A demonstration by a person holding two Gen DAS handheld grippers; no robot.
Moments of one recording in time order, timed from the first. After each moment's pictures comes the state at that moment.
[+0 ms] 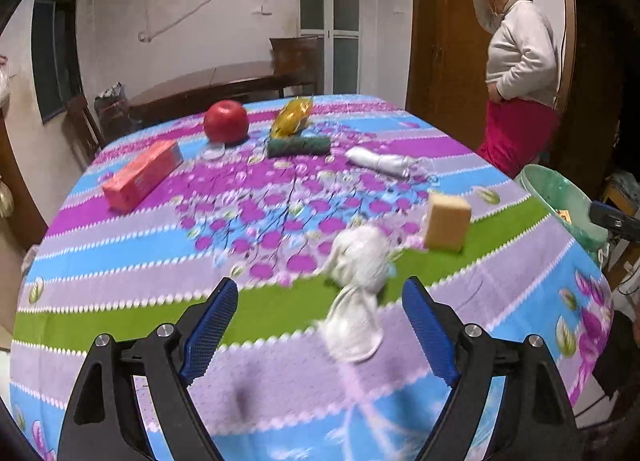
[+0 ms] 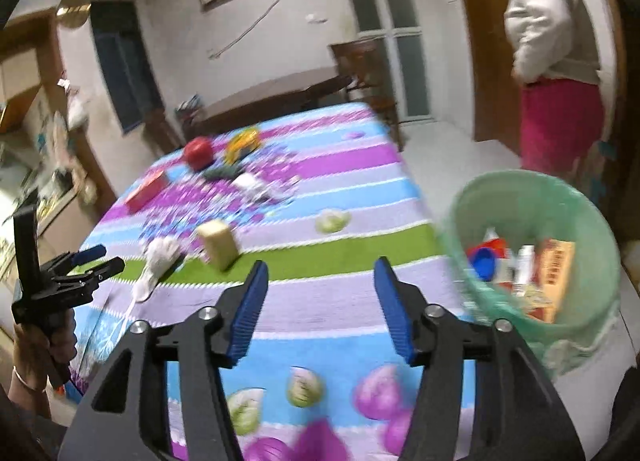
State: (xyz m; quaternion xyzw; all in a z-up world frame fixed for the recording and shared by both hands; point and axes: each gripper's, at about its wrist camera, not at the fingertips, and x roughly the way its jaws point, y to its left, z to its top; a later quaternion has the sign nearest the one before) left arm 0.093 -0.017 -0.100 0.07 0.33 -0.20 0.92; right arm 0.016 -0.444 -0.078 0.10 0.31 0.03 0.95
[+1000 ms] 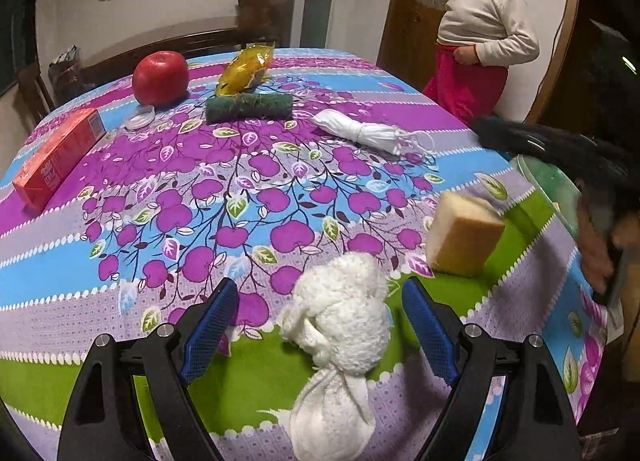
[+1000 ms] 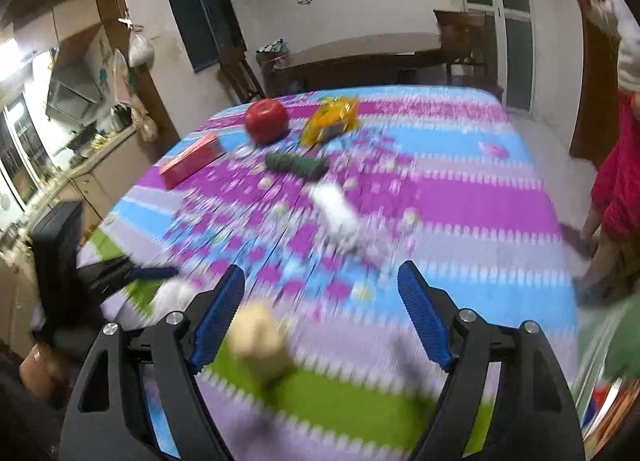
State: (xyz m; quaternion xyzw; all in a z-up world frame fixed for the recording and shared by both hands) left arm 0.180 -0.068 -0.134 0.05 0.40 -0.26 0.88; right arm 0.206 -0.392 -0.079 0.02 0.37 0.19 0.91
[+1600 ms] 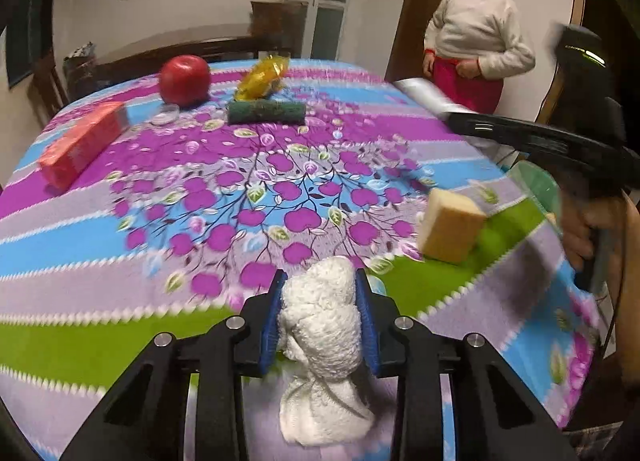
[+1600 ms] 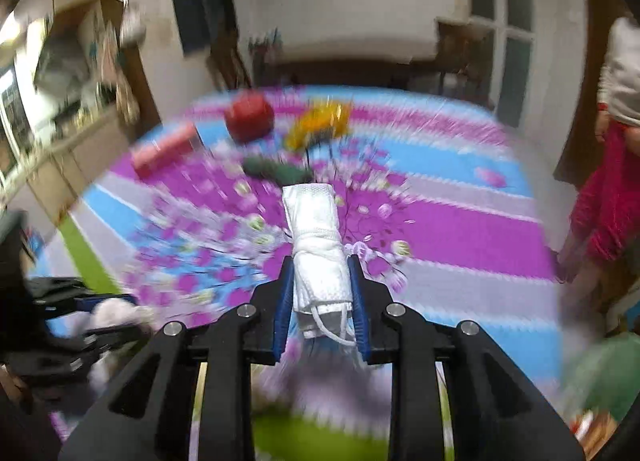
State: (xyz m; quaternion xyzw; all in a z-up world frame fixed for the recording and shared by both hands) left arm 0.144 -0.045 -0.119 0.03 0.38 -0.25 0.89; right arm 0.156 -0.398 -0.057 0.01 0.33 0.15 0.93
